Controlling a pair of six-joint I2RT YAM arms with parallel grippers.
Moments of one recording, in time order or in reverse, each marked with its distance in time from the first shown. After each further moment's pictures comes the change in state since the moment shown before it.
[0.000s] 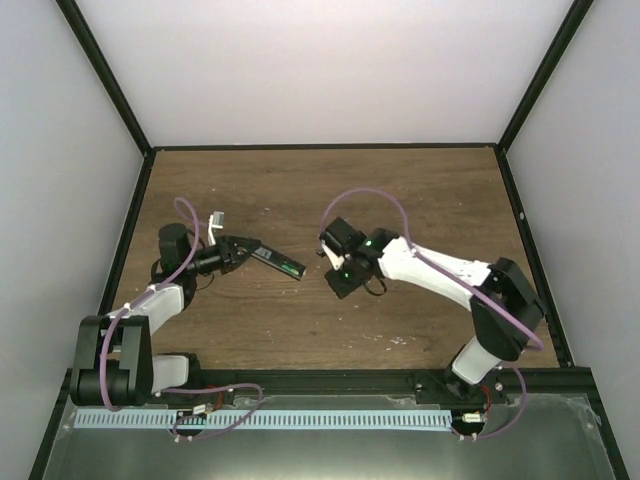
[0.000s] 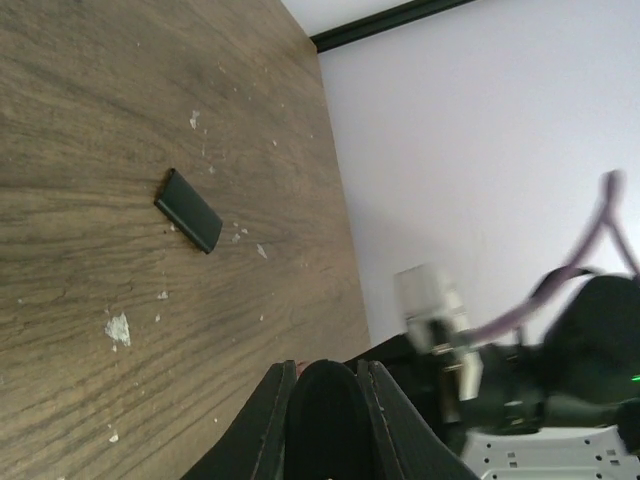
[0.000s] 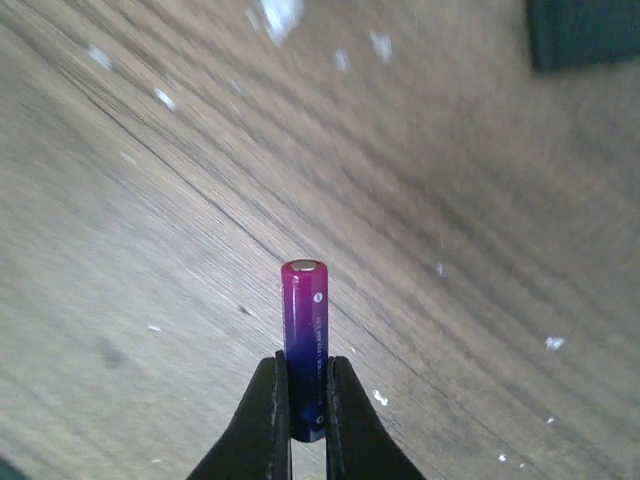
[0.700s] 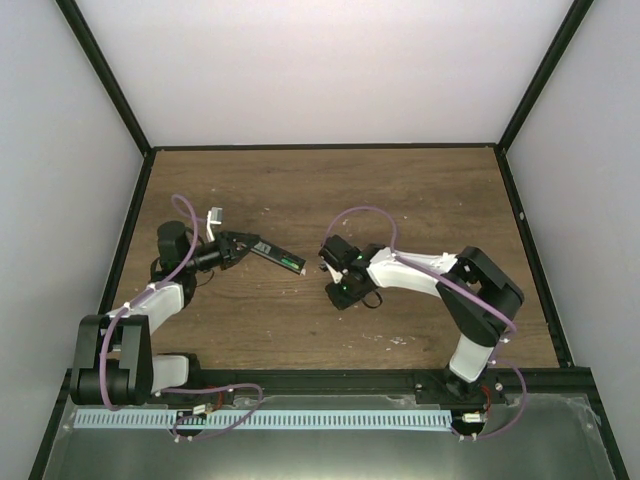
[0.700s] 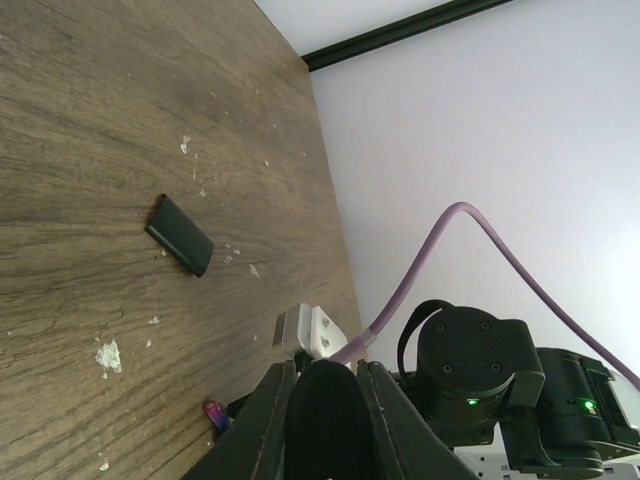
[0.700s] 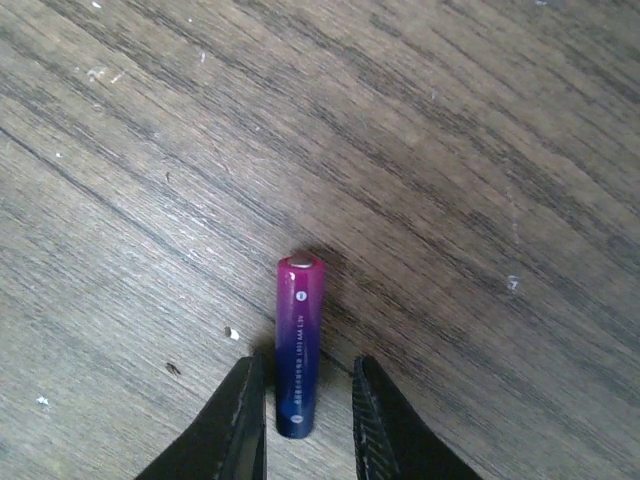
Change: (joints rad) left arm -0.002 0.002 0.011 0.039 -0.013 -0.028; right arm -0.007 0.111 -0.098 0.168 -0.043 0.064
